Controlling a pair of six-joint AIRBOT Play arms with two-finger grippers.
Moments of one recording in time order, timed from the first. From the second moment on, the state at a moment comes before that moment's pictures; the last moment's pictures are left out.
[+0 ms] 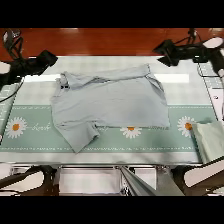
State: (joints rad) left arm 0.15 -1.32 1.13 0.78 -0.64 -1.30; right arm -0.15 -1.79 1.72 -0.68 1.08 1.48
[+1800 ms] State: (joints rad) left arm 0.44 -1.28 0.56 0.66 -1.12 -1.11; right arm -0.56 -1.06 0.50 -0.90 1.13 1.40
